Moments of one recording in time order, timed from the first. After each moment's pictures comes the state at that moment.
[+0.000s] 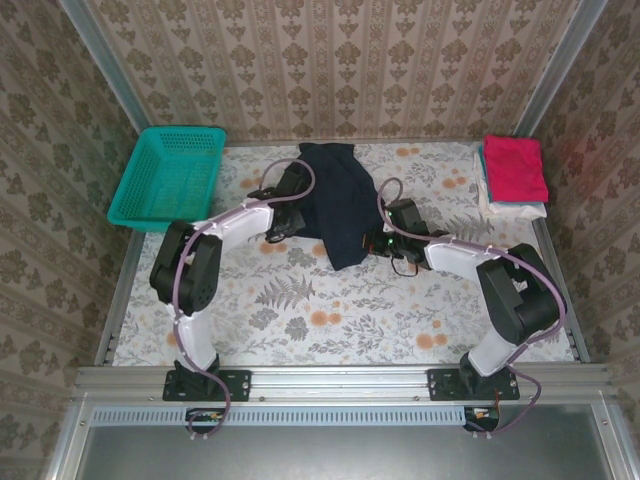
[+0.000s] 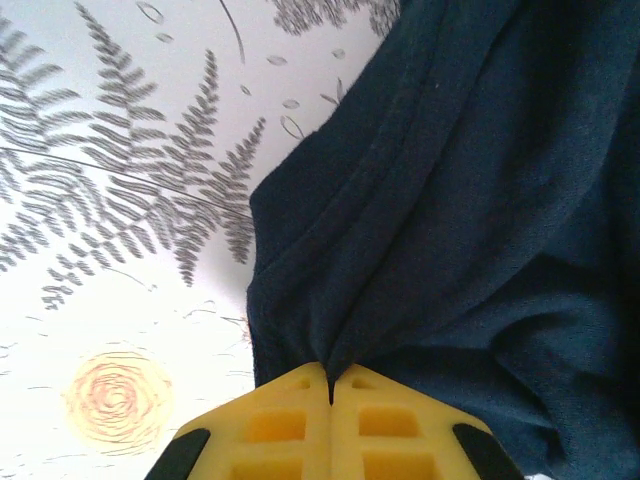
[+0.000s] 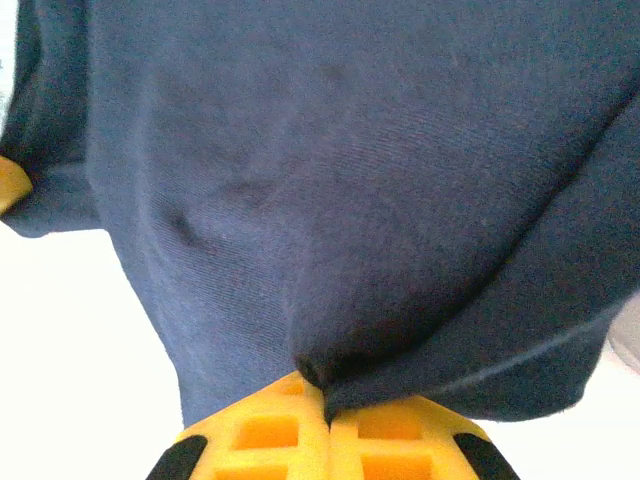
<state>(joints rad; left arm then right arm) -0.55 1.88 1.32 -0.58 -0.23 -0.81 0.39 1.63 0.87 -0.03 -0.24 0.60</state>
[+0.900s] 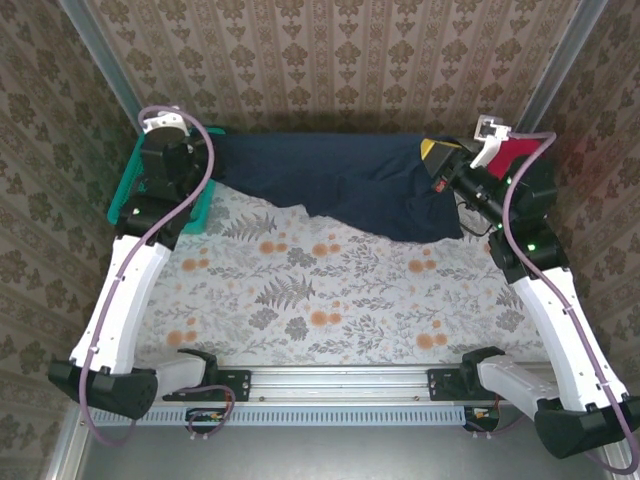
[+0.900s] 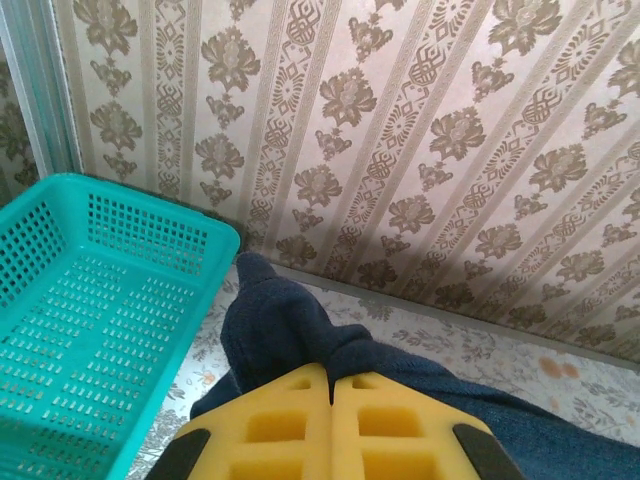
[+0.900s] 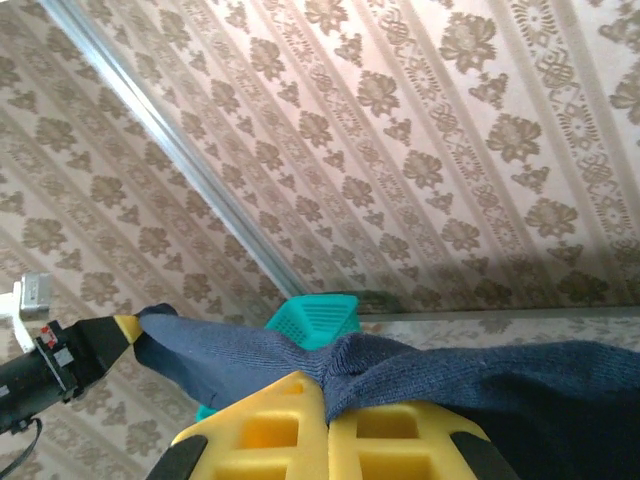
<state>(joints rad) -0.31 1.18 1.46 -0.56 -0.23 -0.38 0.18 0.99 1.20 -0.15 -0.38 0.58</state>
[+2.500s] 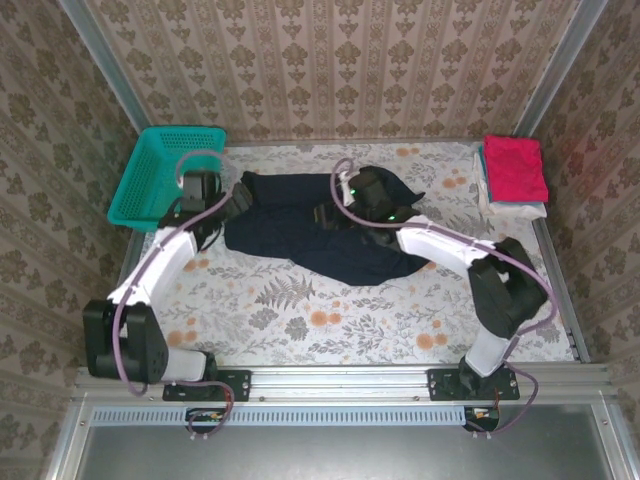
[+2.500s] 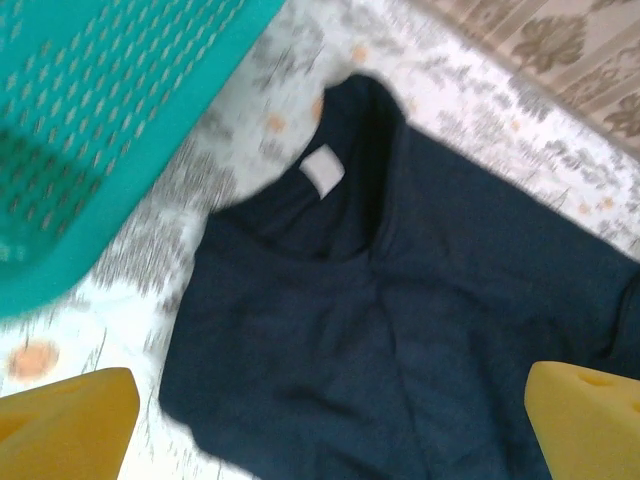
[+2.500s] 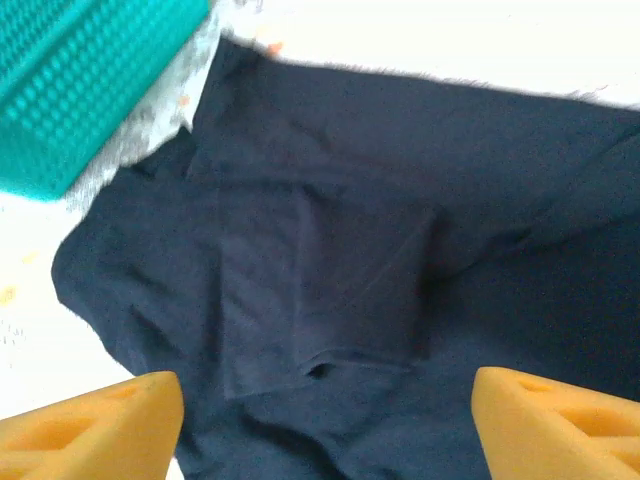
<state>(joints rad) -0.19 1.33 0.97 -0.39 -0.06 -0.63 0.60 1.76 1.20 -0.07 -0.03 0.33</state>
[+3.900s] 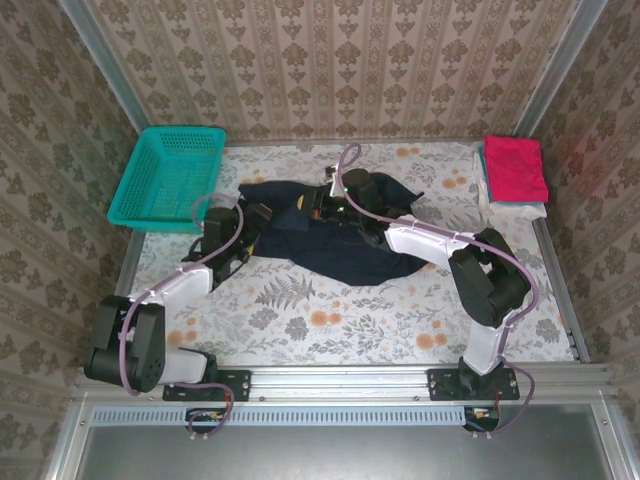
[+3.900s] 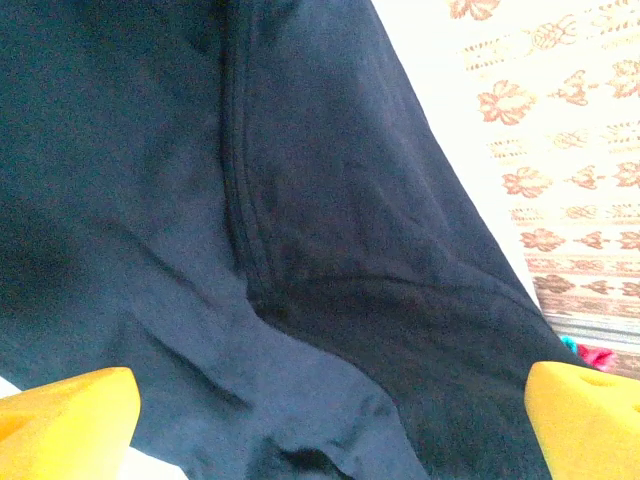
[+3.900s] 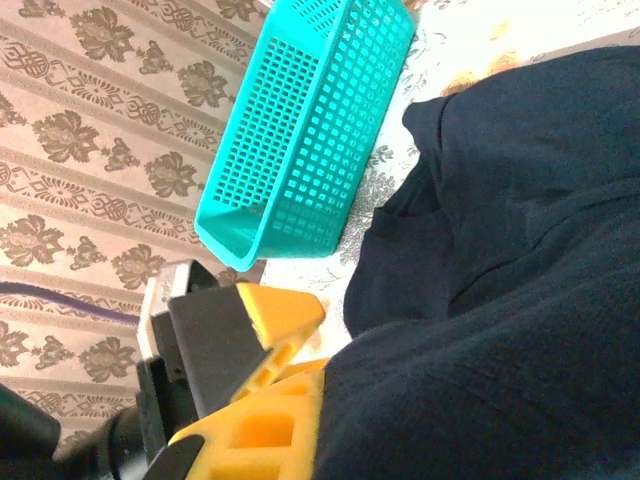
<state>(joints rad) -0.32 1.34 0.59 0.18 0.13 -1.19 0.61 1.83 1.23 0.26 -0.38 0.87</state>
